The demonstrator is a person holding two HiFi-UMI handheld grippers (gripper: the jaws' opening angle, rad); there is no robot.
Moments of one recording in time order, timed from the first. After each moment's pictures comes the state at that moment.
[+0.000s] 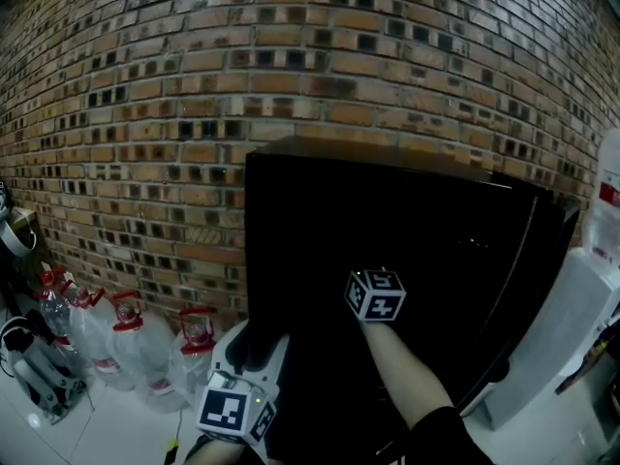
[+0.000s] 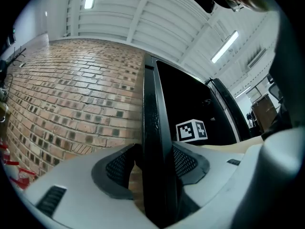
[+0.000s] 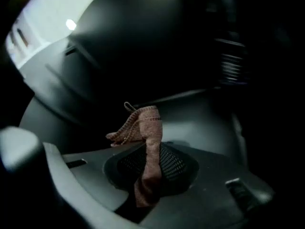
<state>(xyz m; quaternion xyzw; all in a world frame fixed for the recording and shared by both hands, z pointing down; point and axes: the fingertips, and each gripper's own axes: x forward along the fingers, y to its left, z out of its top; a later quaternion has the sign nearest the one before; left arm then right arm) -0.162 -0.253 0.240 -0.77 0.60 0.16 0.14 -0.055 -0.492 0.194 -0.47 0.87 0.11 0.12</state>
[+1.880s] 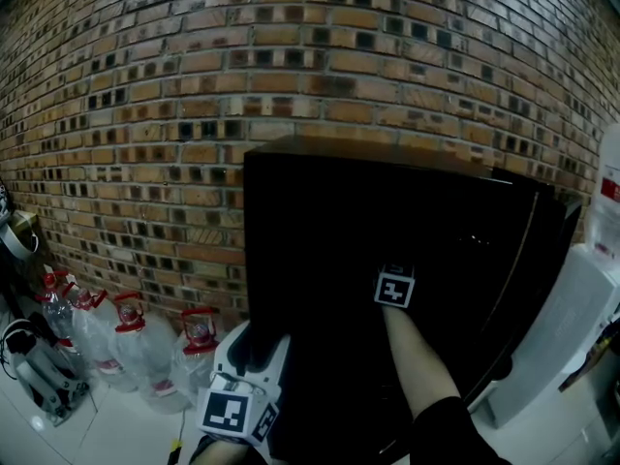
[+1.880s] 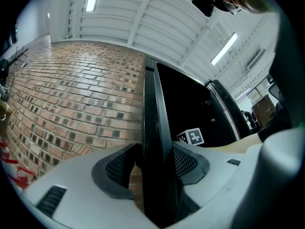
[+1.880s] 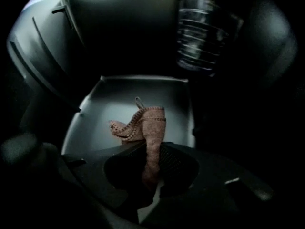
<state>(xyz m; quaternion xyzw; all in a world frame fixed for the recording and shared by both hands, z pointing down) -0.161 -0.253 0.243 -0.77 0.60 0.17 0.15 0.042 -0.553 0.207 -0.64 0.76 0.13 0.05</state>
